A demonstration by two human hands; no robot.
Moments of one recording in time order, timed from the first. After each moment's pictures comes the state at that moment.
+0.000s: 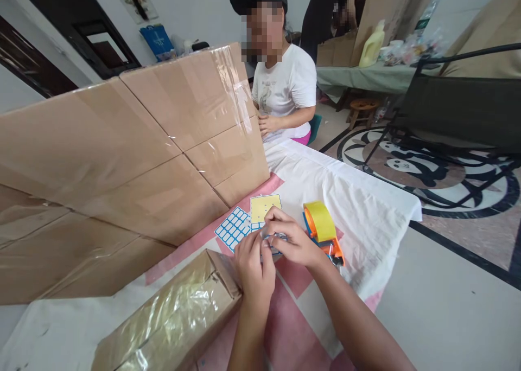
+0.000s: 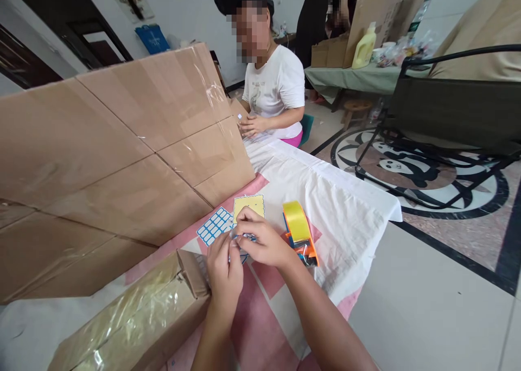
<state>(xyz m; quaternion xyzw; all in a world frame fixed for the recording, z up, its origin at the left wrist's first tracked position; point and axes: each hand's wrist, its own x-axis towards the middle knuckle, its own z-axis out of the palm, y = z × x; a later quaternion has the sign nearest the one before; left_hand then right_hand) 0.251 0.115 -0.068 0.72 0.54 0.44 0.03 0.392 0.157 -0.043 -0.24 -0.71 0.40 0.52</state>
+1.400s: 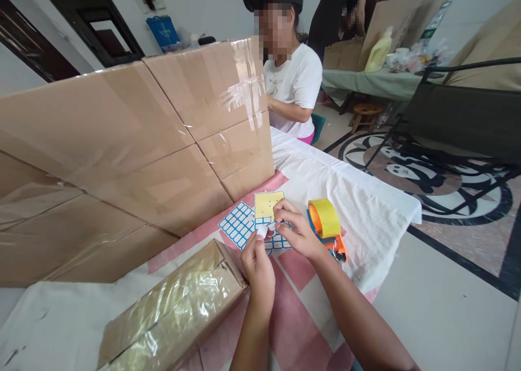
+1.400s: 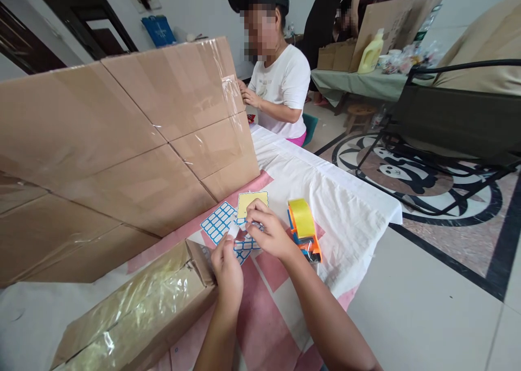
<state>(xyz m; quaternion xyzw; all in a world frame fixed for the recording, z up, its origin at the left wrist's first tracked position) 0.255 0.109 -0.076 0.45 0.58 0.60 0.31 0.385 0.160 -0.048 -0.31 -0.70 0.37 0.53</state>
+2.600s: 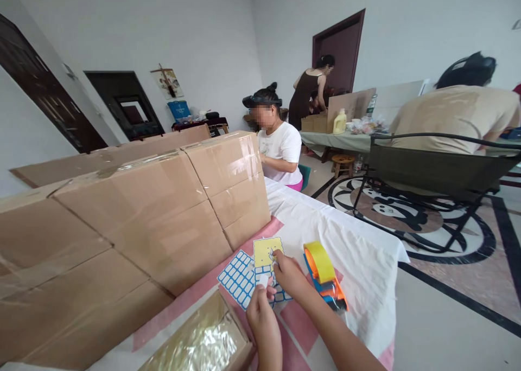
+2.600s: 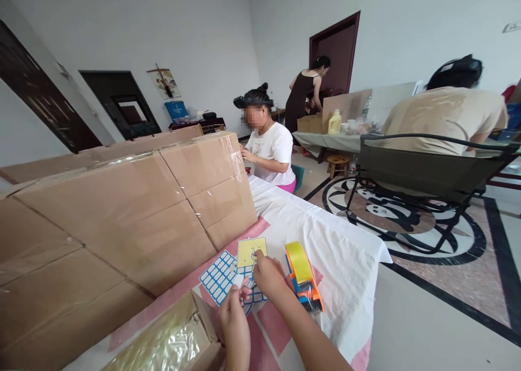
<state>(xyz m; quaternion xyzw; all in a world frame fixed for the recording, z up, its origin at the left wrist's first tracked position) 0.262 0.111 -0.103 0.34 0.57 0.62 0.42 0.367 0.183 -0.095 -0.64 -0.68 0.23 0.28</state>
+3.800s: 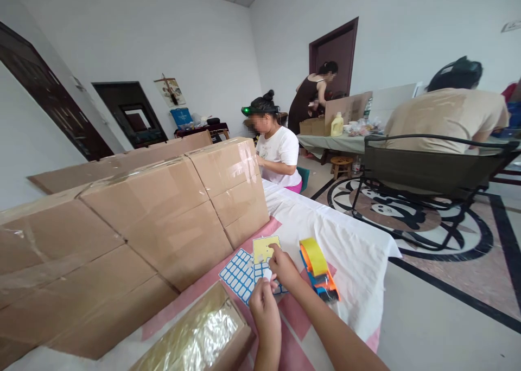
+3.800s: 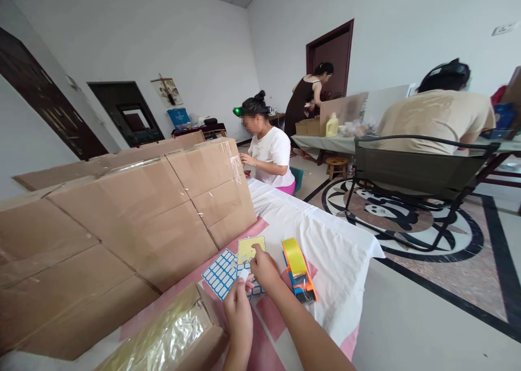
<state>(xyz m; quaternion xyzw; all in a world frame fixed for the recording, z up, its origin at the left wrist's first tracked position) 0.266 0.107 -0.101 0.47 0.54 0.61 0.33 0.360 0.193 -0.113 -0.65 -0.63 0.26 0.35</state>
